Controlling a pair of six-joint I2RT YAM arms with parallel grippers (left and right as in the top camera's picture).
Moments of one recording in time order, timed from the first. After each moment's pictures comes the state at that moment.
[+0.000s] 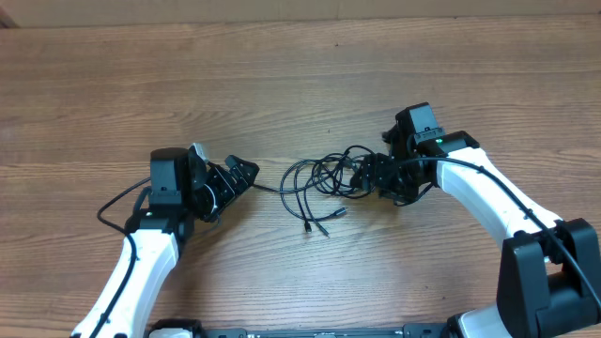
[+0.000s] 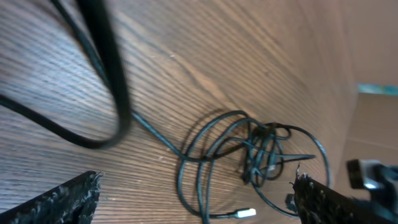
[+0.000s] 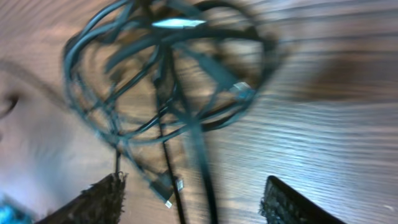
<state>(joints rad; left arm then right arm) -0.03 1.28 0.61 -0.24 0.48 -0.79 0.26 1.67 1.05 -0.75 -0.47 0.42</state>
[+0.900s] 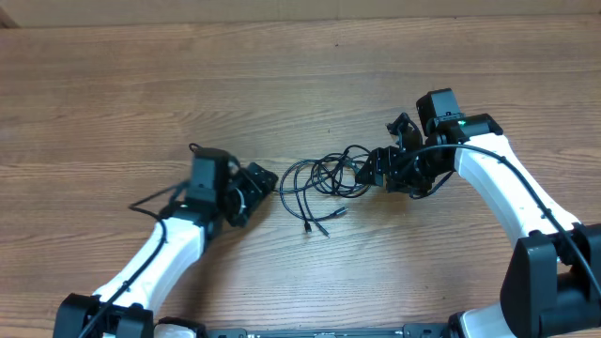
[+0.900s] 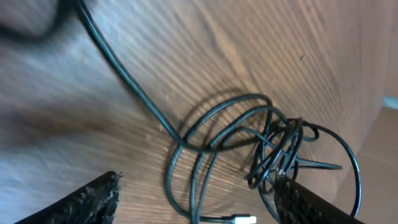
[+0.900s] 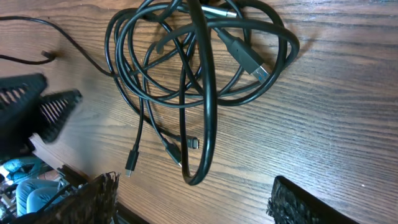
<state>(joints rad) -0.25 1.39 0.61 -0.16 0.35 -1.09 0.17 1.67 1.18 -0.96 -0.57 0.20</state>
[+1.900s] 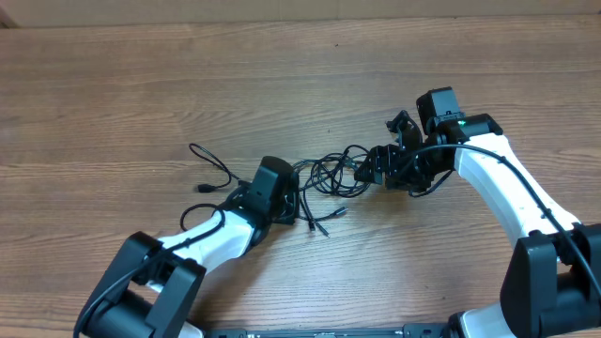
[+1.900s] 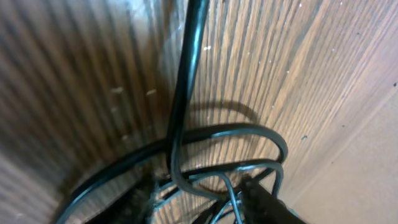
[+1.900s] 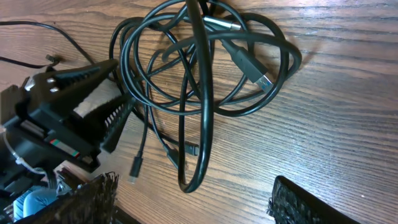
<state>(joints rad) -0.54 1.65 0.63 0.13 0.03 -2.02 0.17 1.67 1.18 -0.93 -0.57 0.20</state>
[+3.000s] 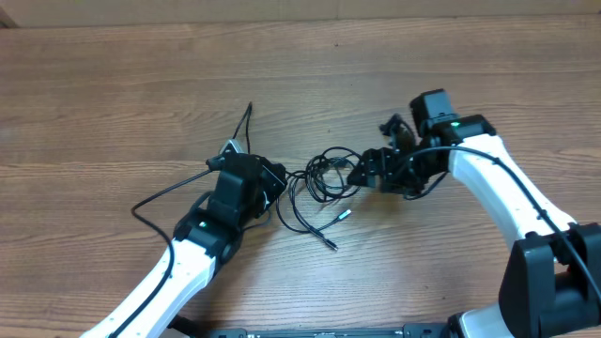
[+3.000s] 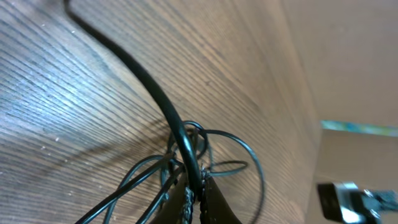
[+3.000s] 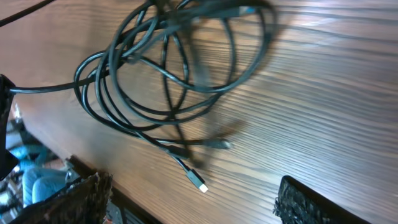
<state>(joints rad) -0.47 1.22 0.63 -0.07 0.04 -1.24 0.23 1.67 1.18 -0.93 -0.61 0.22</state>
